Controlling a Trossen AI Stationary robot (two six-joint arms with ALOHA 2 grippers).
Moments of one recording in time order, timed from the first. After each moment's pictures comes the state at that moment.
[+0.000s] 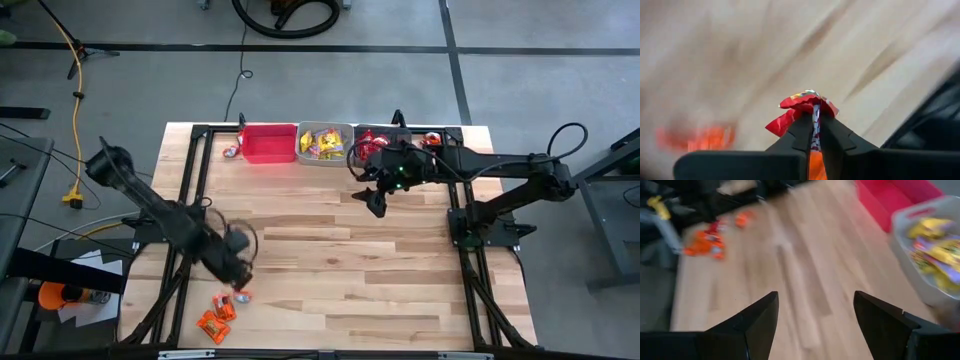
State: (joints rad) left arm -0.65 1.25 0.92 -0.90 -0.10 -1.44; right arm -0.07 1.29 1.25 -0.64 -0.02 0.28
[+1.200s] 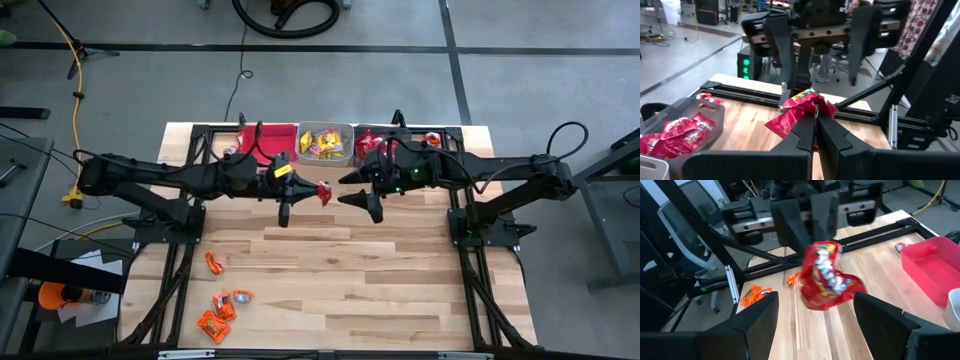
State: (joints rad) left arm -0.03 1.25 0.99 0.13 -0.06 -0.17; right arm 0.01 1.28 1.25 -0.29 -0.06 0.30
